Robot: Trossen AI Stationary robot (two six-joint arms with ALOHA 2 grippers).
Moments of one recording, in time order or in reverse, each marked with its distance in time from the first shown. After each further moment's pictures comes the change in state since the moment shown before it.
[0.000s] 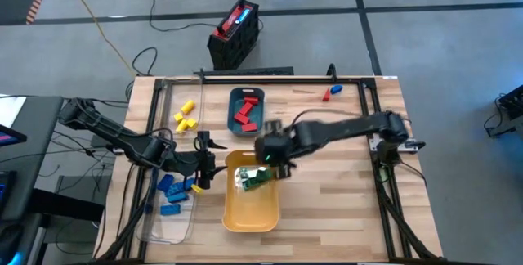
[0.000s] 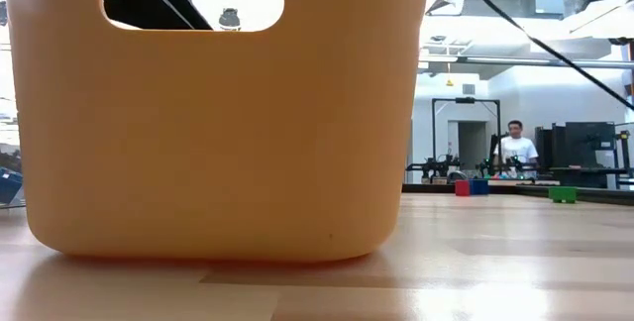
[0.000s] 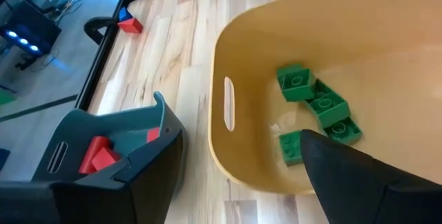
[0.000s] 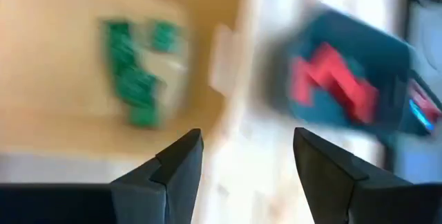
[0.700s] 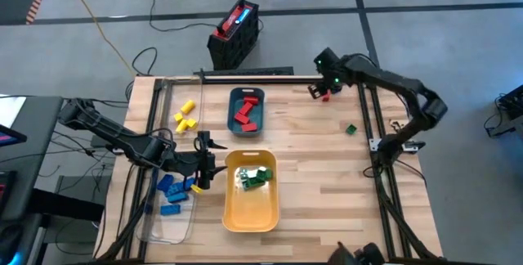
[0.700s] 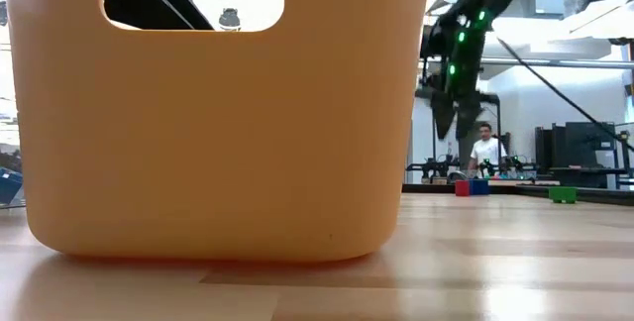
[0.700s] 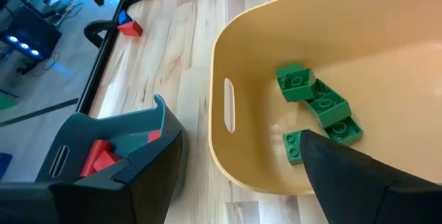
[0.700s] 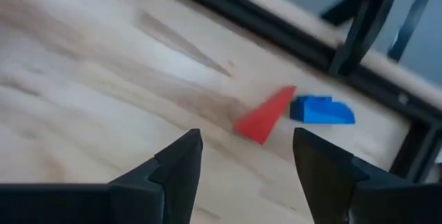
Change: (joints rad) left arm 0.001 0.000 0.001 0.002 0.001 0.019; right arm -0.929 -0.397 -0.687 0.265 -0.125 0.406
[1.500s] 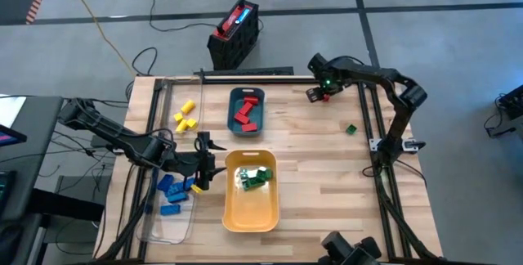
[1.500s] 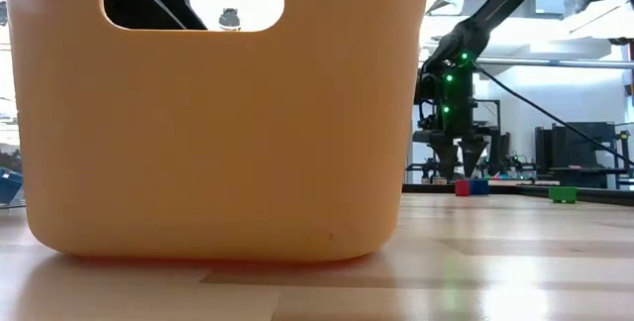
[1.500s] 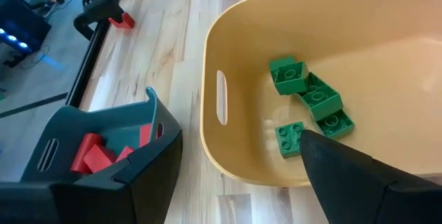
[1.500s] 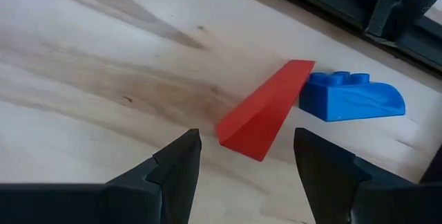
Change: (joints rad) left arm 0.000 0.000 0.000 -0.025 0.022 -0.029; right arm -0.090 0.251 -0.001 0.016 -0.009 0.056
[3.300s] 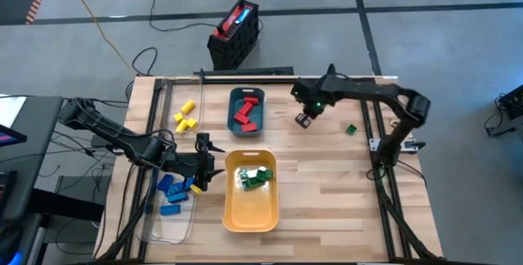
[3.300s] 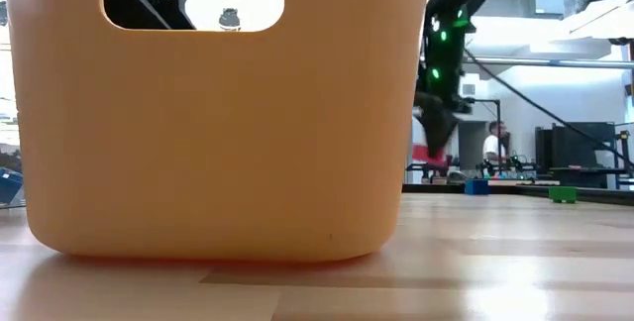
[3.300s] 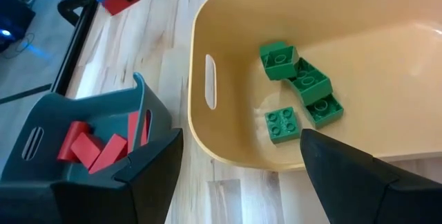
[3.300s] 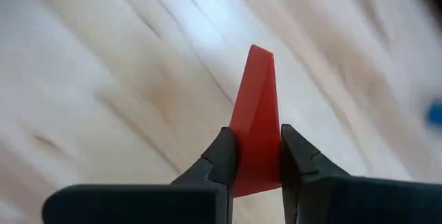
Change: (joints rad) left arm -0.008 0.000 0.000 -0.050 0.029 -0.042; right arm 0.349 -0.092 -0.009 -0.095 -0.032 -0.073
